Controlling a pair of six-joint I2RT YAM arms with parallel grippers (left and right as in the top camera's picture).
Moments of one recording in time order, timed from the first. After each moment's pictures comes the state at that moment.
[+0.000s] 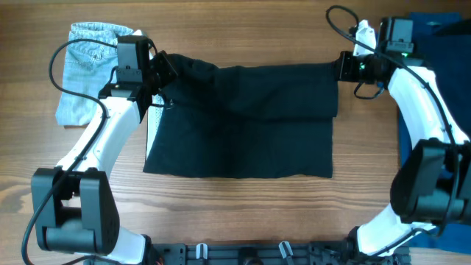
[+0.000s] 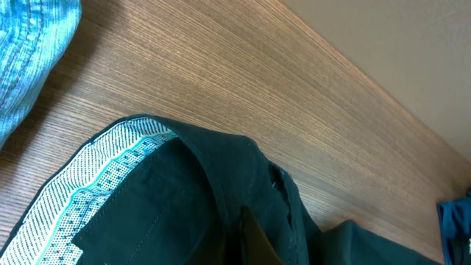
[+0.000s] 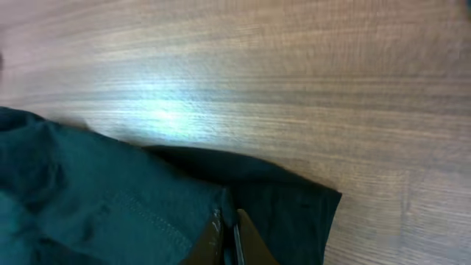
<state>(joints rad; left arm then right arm) -0.09 1.69 1.13 -0.20 0.14 -0.64 -0.10 1.84 1.41 -0.62 -0.42 0.01</state>
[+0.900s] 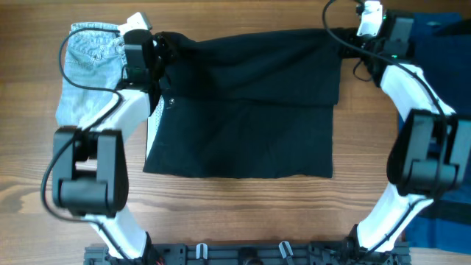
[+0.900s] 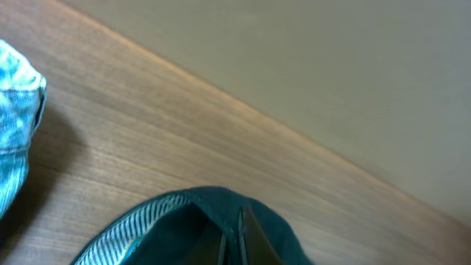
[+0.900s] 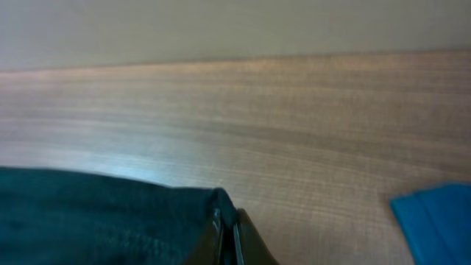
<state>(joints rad) -0.09 1.94 1.14 0.38 0.03 -0.58 -0.13 2.06 1.41 0.02 -0.40 -0.02</state>
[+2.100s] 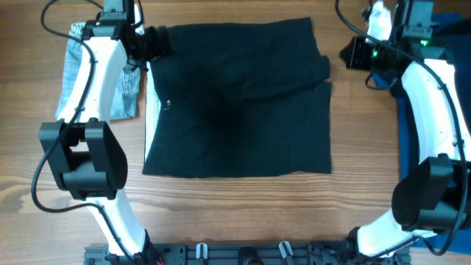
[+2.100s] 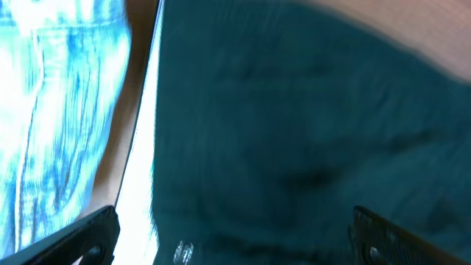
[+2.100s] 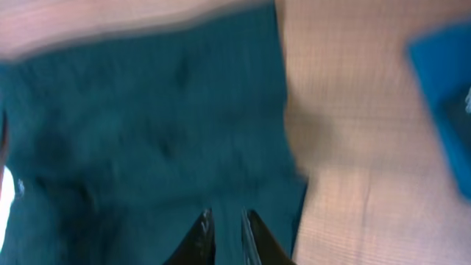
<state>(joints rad) -0.01 2.05 1.81 -0.91 0.15 -0.39 -0.11 1.79 1.55 -0.83 -0.37 0.02</state>
